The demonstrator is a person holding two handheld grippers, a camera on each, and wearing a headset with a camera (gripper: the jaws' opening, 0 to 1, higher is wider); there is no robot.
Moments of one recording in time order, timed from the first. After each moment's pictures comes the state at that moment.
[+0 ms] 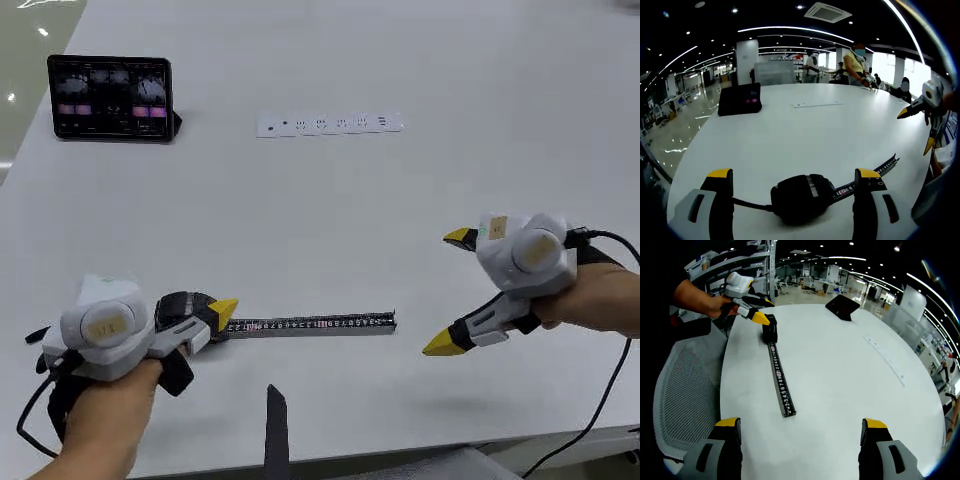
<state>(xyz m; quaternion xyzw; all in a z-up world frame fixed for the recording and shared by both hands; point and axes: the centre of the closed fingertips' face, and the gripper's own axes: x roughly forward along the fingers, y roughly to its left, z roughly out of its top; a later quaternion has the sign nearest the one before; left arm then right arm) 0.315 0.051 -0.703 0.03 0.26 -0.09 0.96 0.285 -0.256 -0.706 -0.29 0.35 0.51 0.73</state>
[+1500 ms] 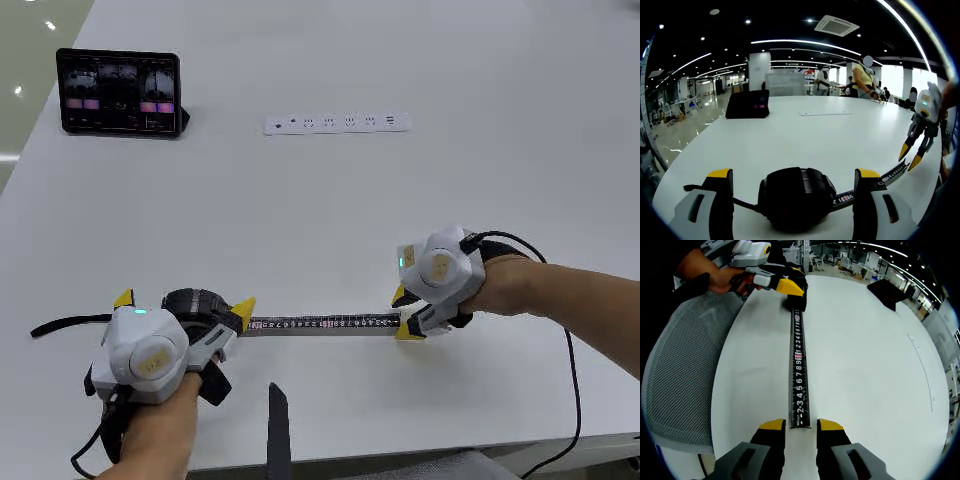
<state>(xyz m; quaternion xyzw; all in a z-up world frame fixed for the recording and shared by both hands) 0.319 0.044 -0.719 0.01 0.19 -0.05 0.98 0.276 -0.224 -0.776 -0.37 0.40 0.58 0.60</state>
